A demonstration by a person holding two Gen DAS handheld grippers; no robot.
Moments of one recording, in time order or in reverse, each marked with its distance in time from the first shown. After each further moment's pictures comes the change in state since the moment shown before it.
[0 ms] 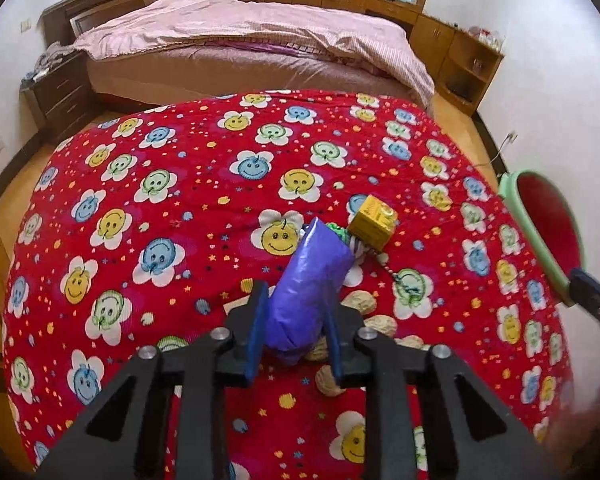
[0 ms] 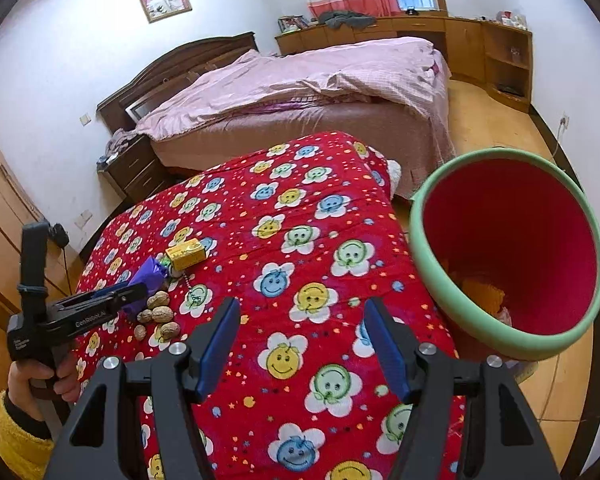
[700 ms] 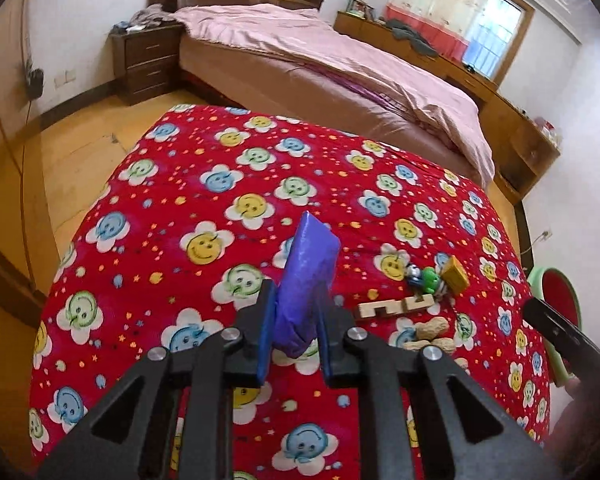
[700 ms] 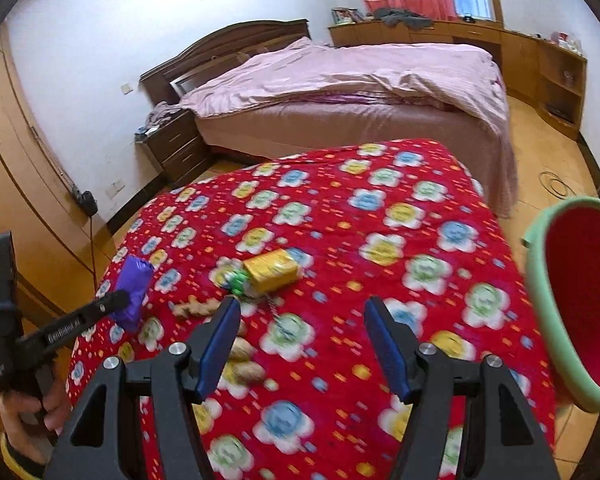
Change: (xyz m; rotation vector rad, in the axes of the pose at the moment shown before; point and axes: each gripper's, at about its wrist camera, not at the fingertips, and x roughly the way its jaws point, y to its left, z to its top) left arm -0.043 0.086 -0.024 -0.333 -0.127 0.096; right arm 0.057 0.094 0.024 -0.129 0.034 0.118
